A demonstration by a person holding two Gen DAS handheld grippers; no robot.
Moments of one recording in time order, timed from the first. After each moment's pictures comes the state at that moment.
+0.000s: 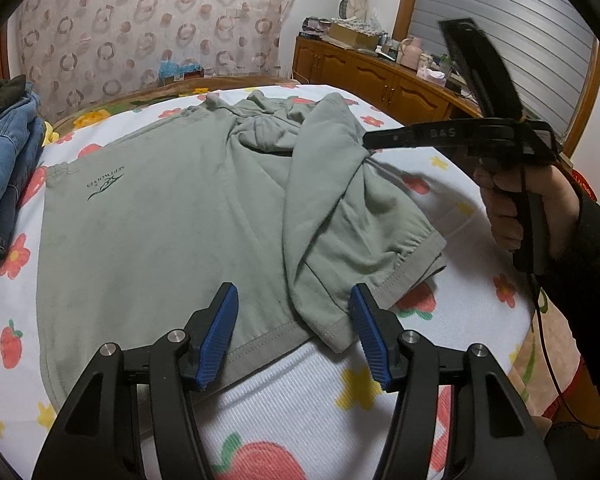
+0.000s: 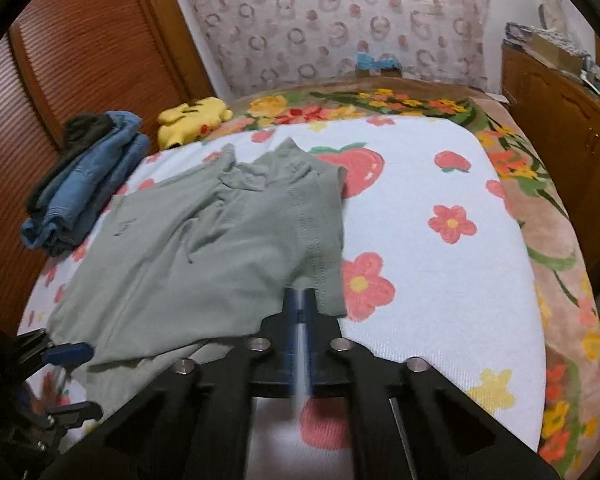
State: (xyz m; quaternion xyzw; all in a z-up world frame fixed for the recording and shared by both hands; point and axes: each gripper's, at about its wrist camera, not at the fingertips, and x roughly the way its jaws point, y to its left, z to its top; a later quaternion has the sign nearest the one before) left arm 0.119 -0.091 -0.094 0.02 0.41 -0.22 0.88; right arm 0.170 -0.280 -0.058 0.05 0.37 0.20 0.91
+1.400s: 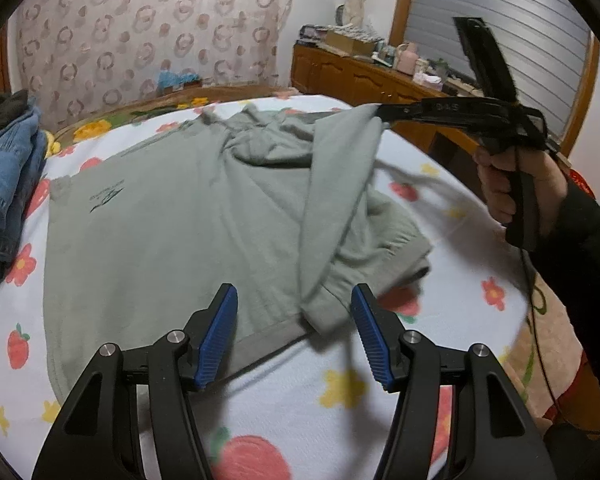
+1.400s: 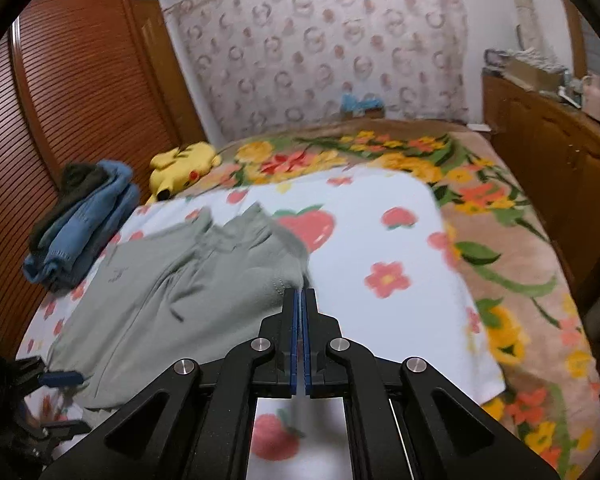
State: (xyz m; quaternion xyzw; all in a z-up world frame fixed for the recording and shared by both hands) left arm 0.112 -0.097 -0.081 0.03 0.40 -0.23 0.89; right arm 0.162 -0.339 -0.036 0.07 0.30 0.16 0.94
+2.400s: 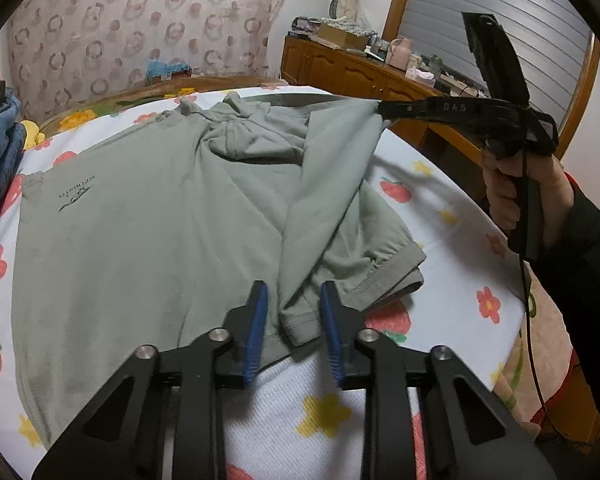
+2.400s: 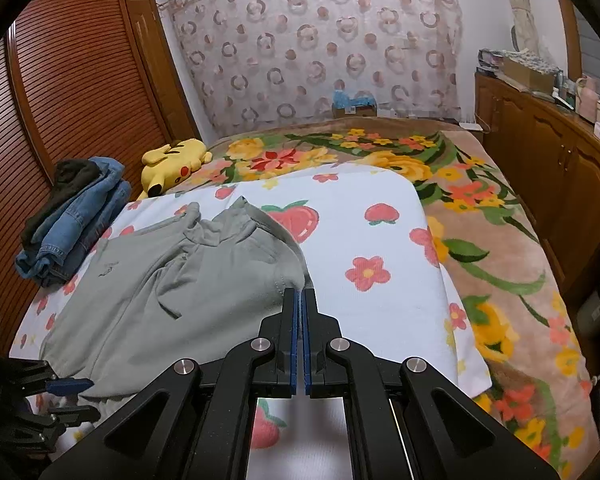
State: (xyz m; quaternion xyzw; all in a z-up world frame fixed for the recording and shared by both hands) left arm 0.133 -0.105 -0.091 0.01 0.41 -0.25 0.88; right arm 0.159 -0.345 -0.032 0.06 0.31 0.16 0.94
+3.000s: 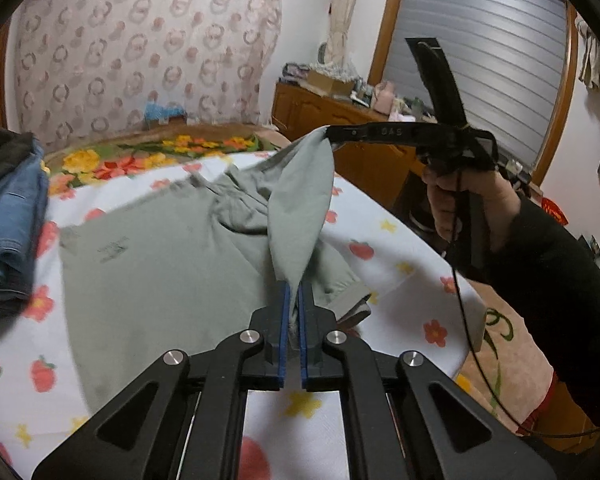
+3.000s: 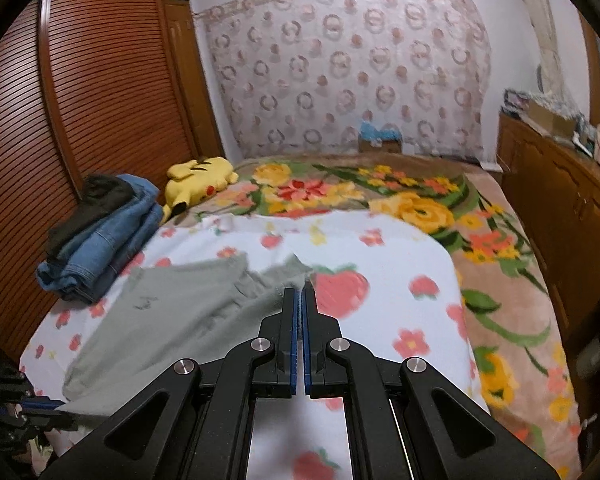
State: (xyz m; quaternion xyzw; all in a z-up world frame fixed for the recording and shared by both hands) left arm 0.097 -0.074 -0.025 -0.01 0.34 -0.26 0.91; right arm 0.161 -0.305 0.018 0.02 0.26 0.19 0.95
